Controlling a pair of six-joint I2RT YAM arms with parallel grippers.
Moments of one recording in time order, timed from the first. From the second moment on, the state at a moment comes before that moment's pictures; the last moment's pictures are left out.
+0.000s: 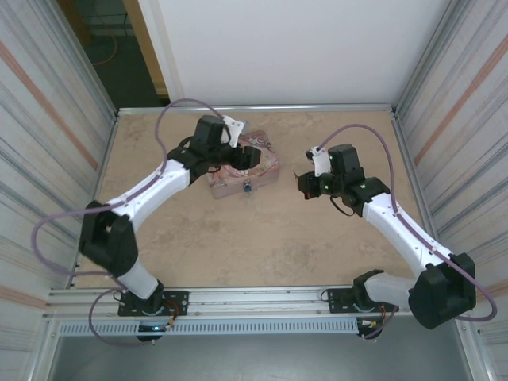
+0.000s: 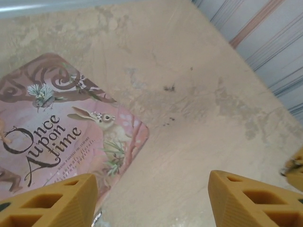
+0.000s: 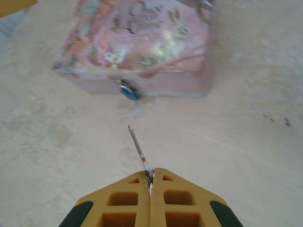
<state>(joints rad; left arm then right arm) -0.54 1.66 1.37 -0.34 0.33 -0.20 0.38 1.19 0.92 -0.48 -0.31 0.18</state>
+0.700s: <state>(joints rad) -0.59 2.18 1.94 -0.76 0.29 -0.03 0.32 1.19 0.87 -0.55 -0.25 0.20</state>
